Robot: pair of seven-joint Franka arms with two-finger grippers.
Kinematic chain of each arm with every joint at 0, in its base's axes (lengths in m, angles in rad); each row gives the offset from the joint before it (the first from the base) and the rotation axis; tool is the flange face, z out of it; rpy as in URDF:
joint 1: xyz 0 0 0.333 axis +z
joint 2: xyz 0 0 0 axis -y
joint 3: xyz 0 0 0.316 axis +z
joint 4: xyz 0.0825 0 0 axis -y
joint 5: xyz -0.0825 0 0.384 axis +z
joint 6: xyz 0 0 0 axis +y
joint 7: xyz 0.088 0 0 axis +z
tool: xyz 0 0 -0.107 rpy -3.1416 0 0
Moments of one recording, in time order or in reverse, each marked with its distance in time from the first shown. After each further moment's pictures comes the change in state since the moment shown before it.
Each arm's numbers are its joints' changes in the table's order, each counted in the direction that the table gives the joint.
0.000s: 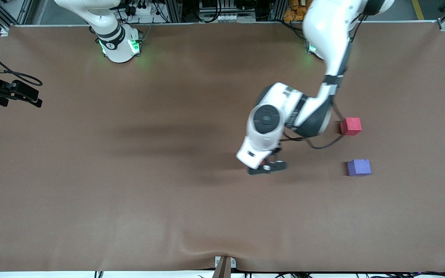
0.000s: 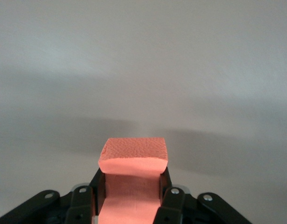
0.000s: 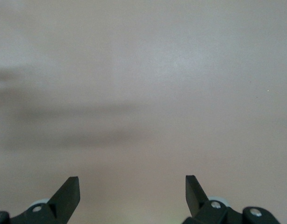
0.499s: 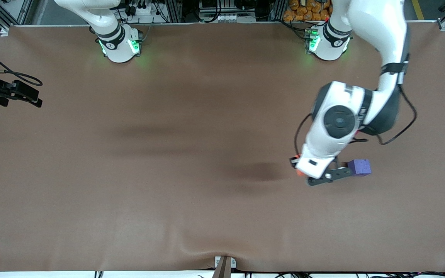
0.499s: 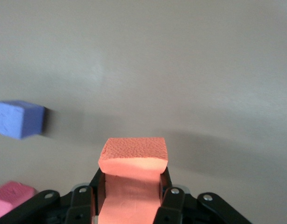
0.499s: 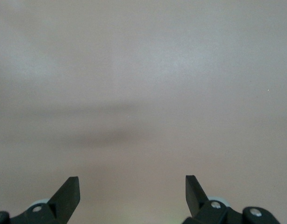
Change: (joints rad) left arm 0.198 0.192 0.000 -0.233 0.073 -0.090 -0.160; right arm 0.000 0.000 0.000 -0.001 0.000 0.004 0.000
